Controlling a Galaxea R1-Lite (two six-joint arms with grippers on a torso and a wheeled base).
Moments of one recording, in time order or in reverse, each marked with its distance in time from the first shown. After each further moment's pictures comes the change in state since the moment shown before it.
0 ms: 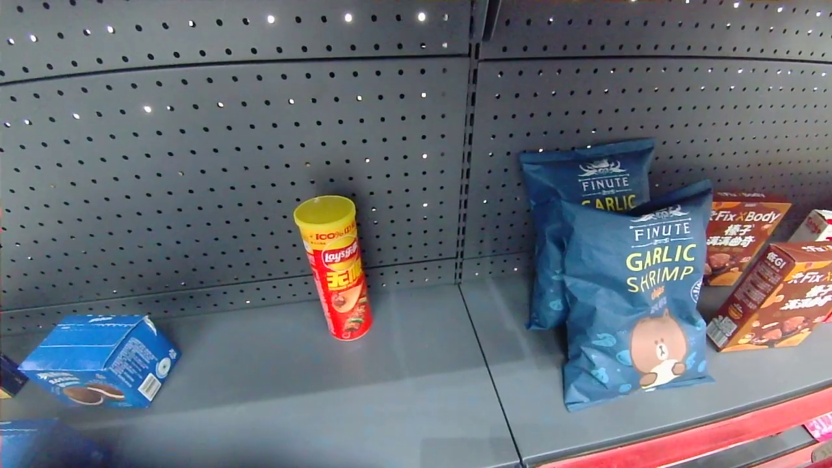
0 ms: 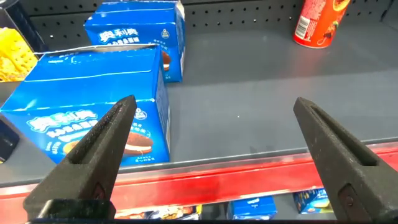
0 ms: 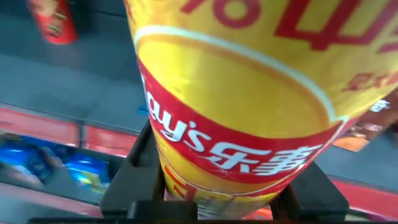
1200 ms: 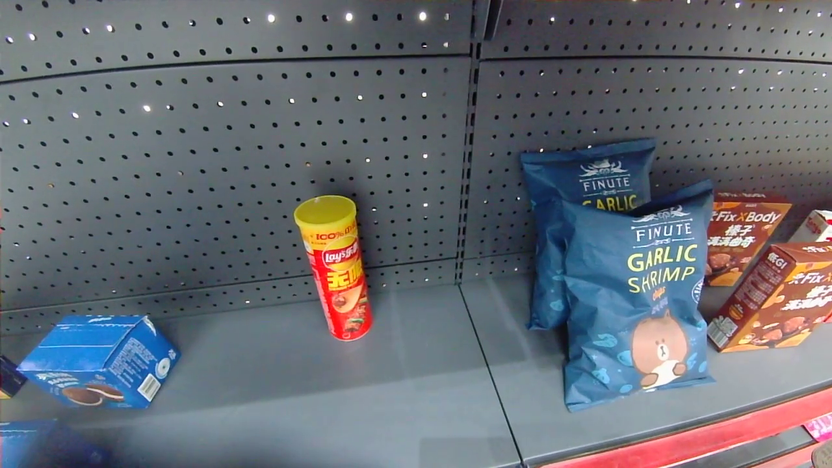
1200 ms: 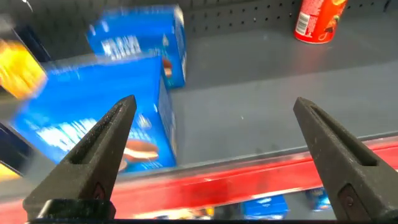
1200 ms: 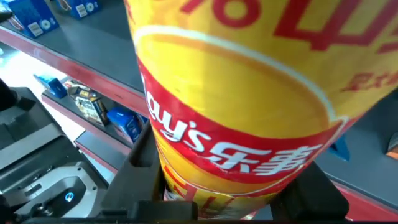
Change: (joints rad) left arm -0.001 0.002 -0.028 0.019 -0.012 0.081; right arm 0.322 0.148 -0.146 0.158 0.038 0.086
